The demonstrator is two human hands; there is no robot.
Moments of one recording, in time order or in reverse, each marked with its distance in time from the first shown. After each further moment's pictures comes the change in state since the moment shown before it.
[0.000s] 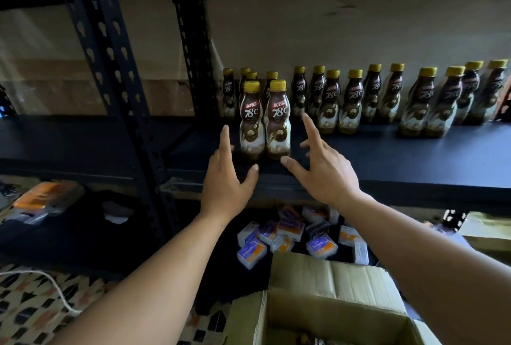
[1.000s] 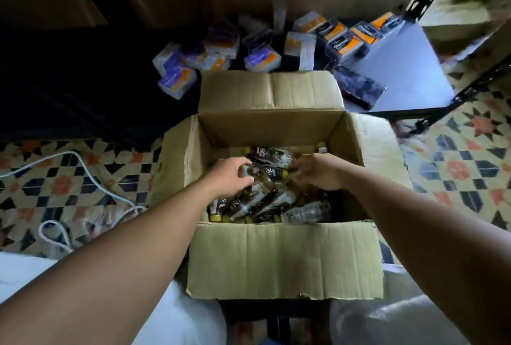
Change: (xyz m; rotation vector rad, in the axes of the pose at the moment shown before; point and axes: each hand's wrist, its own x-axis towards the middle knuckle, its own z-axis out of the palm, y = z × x) left_hand -0.281 -0.089 0.182 0.223 -1.257 -0.424; right_hand -0.314 0.193 0.134 -0.023 -1.137 0.559
